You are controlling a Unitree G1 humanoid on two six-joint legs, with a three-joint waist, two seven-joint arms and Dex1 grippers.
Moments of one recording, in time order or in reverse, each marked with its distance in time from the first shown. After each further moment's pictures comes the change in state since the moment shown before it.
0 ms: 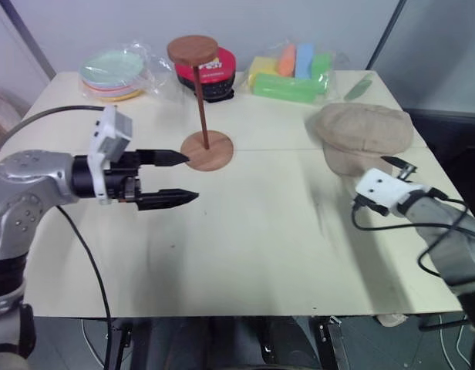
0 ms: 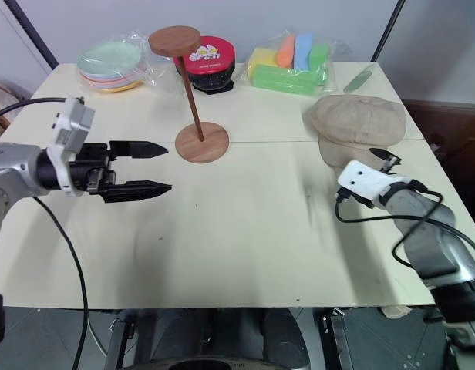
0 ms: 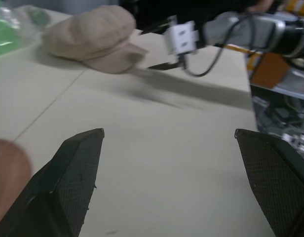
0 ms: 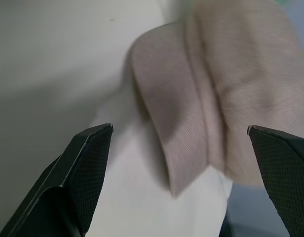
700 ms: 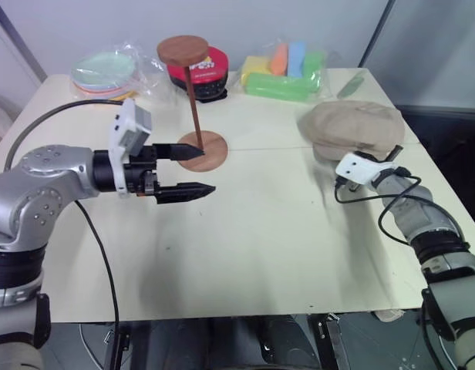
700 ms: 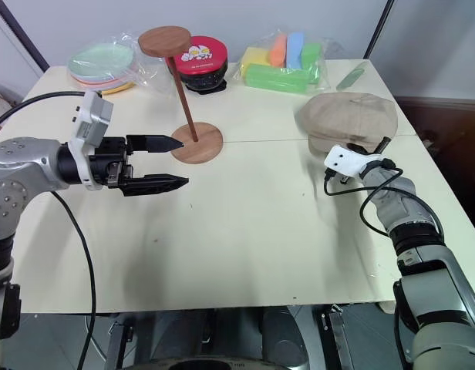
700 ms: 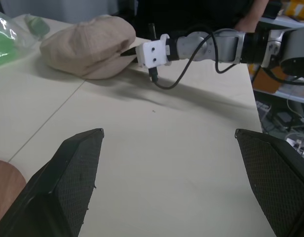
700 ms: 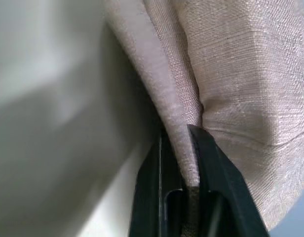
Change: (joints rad) left arm -0.032 -0.030 -0.023 0.004 -0.001 0.005 0.068; right arm -0.335 0.133 0.089 0.622 -0.113 -0.317 -0.186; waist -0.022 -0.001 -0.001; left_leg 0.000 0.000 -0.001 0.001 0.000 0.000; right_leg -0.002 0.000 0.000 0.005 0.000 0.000
